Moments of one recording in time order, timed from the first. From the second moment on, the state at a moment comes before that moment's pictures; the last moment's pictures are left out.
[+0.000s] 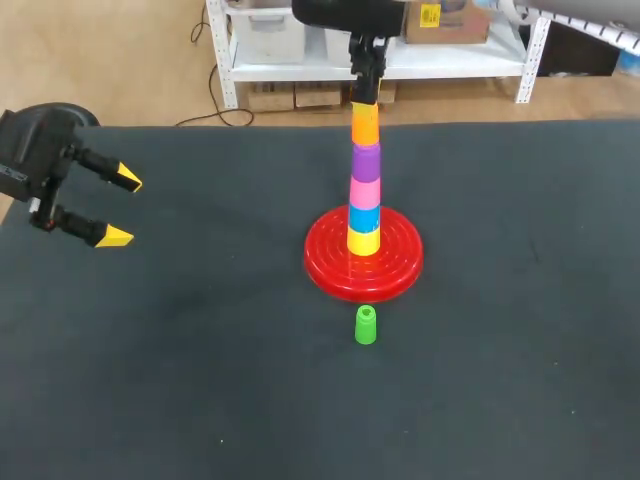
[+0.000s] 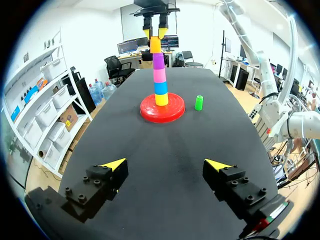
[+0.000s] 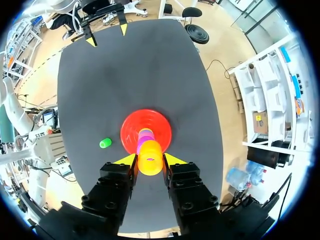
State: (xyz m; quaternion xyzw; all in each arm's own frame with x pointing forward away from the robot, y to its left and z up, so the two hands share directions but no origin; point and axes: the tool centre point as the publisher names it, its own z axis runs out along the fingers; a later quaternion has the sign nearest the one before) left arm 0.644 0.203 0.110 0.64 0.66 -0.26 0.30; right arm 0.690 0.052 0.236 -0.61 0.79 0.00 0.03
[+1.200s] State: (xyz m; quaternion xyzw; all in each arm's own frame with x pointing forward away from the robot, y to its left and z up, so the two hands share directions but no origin) left arm 0.644 0.203 0.110 0.64 0.66 -0.26 0.30; right arm 0.682 0.054 0.222 -0.61 0.79 0.02 0.01
